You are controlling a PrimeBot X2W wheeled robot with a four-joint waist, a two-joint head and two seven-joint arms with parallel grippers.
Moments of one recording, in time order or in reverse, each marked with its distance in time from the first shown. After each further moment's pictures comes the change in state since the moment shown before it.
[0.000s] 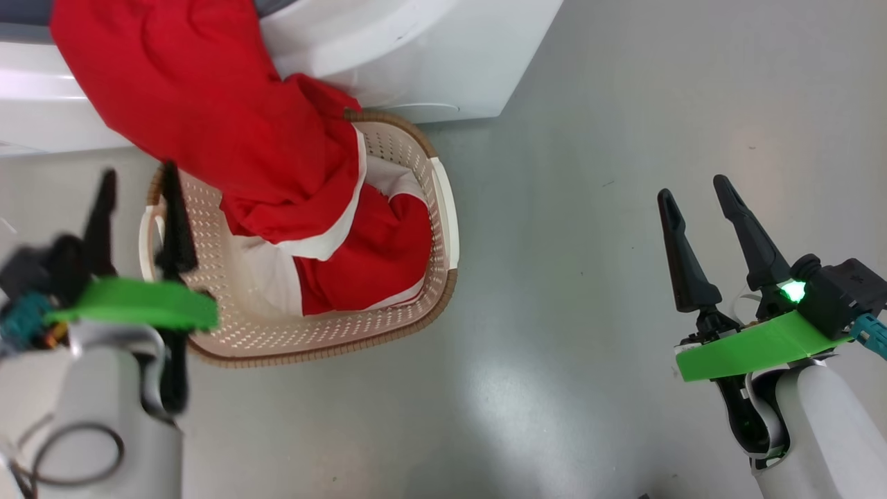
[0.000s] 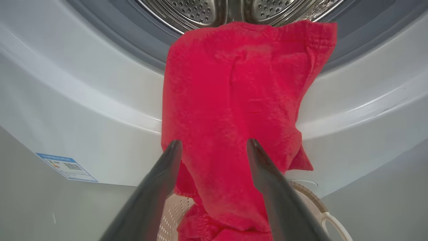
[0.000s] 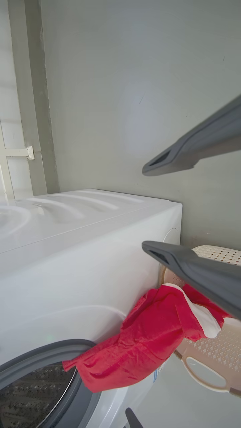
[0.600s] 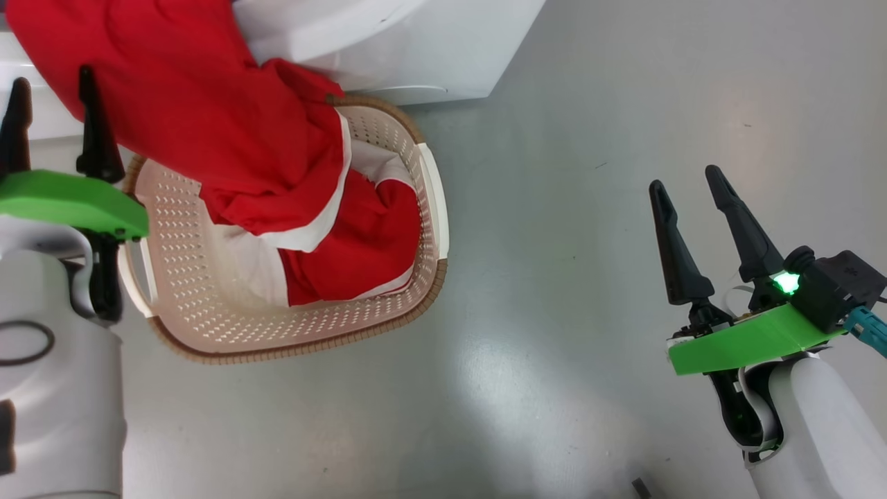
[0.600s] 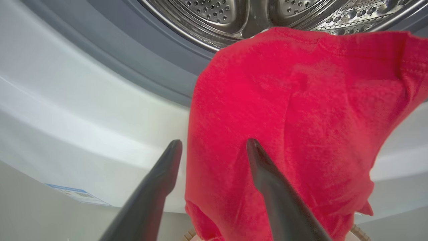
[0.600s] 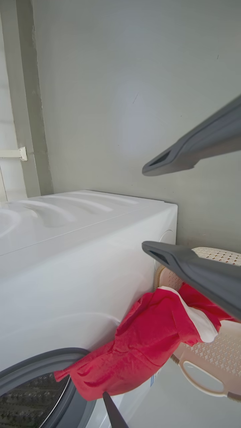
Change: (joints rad) left arm -0.339 0.082 0.077 0.333 0.067 -0.021 0.000; right arm -0.022 0.008 0.014 -0.003 0.000 0.000 0.000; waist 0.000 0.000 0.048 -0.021
